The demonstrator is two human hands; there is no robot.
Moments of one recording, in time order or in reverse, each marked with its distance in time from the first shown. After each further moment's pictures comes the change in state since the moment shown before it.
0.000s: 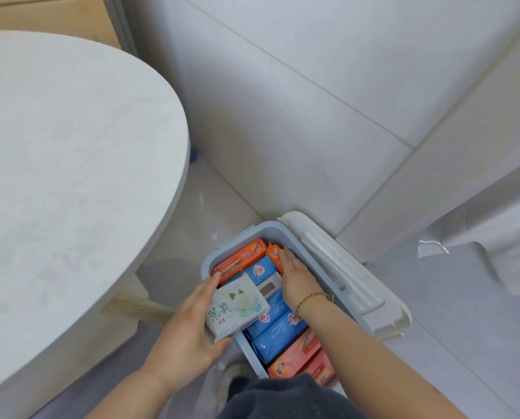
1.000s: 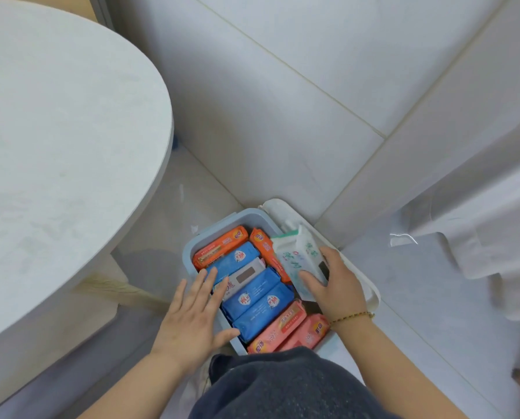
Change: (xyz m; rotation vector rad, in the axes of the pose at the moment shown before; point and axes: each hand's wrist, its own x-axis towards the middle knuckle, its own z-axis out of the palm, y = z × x) left_hand -0.002 0.008 0.031 0.607 -0.226 0.070; right_hand -0.094 0.019 -0.048 0.271 0.419 0.082
